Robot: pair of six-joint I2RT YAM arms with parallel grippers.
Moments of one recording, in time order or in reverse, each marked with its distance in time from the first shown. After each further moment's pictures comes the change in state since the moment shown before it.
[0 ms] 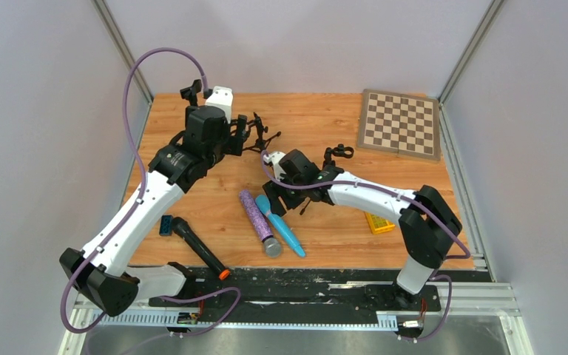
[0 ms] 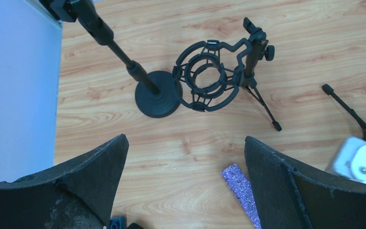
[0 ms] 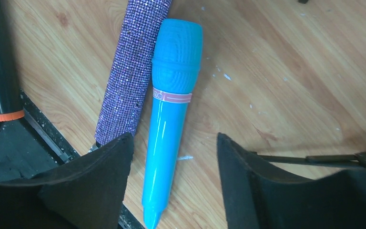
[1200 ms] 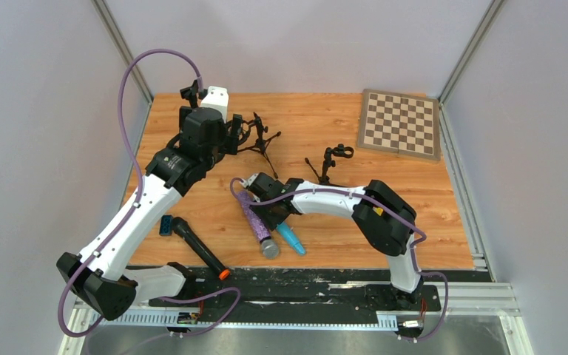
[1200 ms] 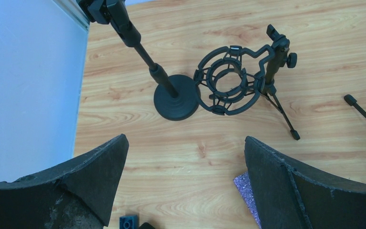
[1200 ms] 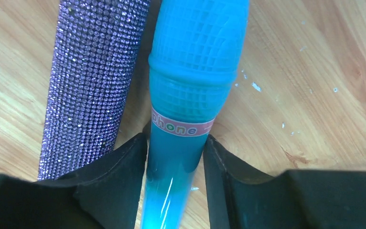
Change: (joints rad) left arm 0.000 -0.035 -0.023 0.021 -0.089 0.032; right arm 0.155 0.311 0.183 -0.133 0.245 -0.021
